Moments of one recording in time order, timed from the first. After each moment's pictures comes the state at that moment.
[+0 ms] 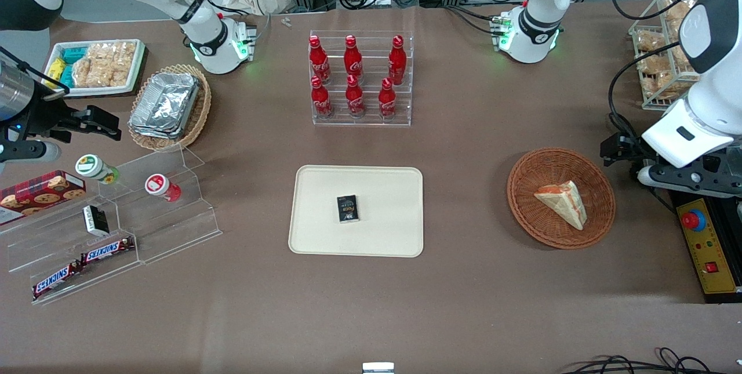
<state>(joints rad) 0.15 0.11 -0.25 -1.62 0.06 1.78 0.10</state>
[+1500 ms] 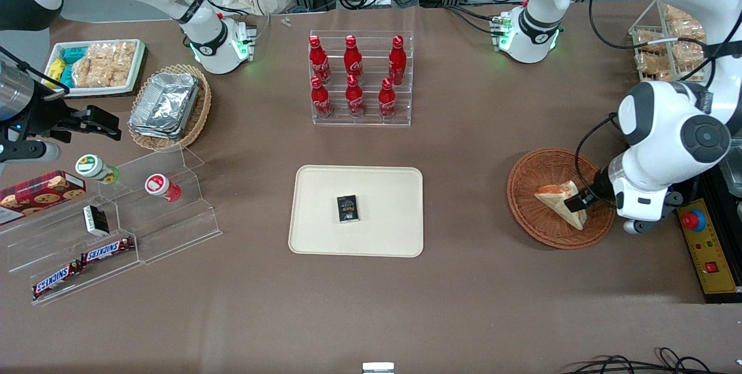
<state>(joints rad) 0.16 0.26 -0.22 -1.94 0.06 2.17 -0.74</state>
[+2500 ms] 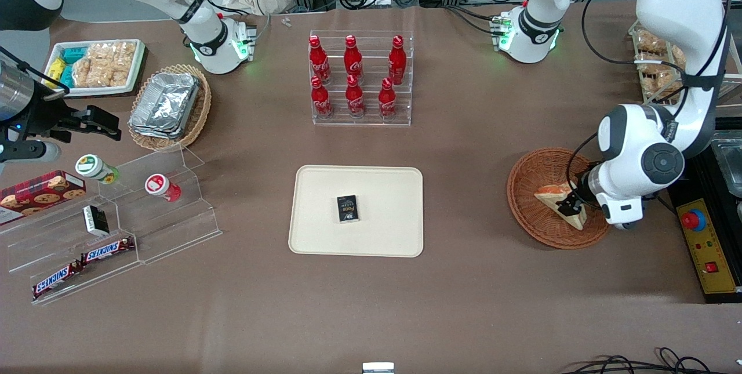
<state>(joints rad) 0.16 0.37 -0.19 -2.01 0.14 2.24 -1.05</state>
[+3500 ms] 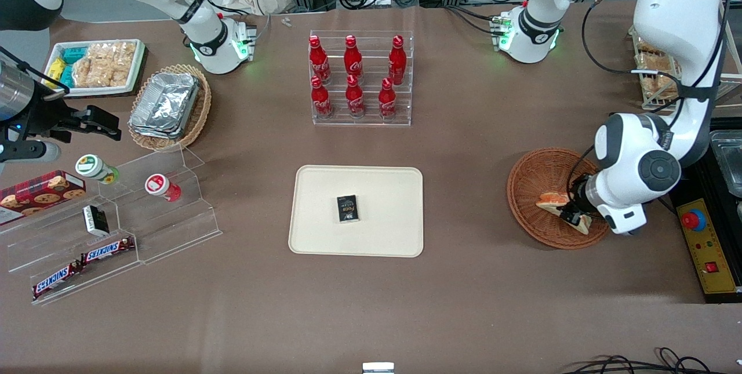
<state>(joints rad) 0.15 0.42 -0.19 -1.92 0.14 2.26 -1.24</state>
